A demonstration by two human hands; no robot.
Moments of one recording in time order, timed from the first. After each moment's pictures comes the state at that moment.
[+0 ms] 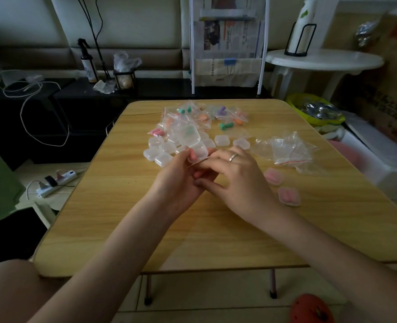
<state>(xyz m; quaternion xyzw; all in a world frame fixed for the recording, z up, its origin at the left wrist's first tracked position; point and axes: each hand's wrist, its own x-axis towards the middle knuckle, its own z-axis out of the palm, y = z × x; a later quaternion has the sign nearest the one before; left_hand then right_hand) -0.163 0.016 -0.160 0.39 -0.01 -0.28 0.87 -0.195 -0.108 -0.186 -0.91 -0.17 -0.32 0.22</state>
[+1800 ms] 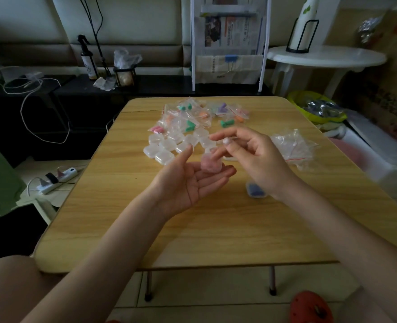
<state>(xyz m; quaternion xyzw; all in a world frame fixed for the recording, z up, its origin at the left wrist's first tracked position) -0.160 0.027 -0.168 0.42 0.00 -0.40 0.81 -0.196 -0.132 -0.157 -0.80 -0.13 -0.15 0.57</state>
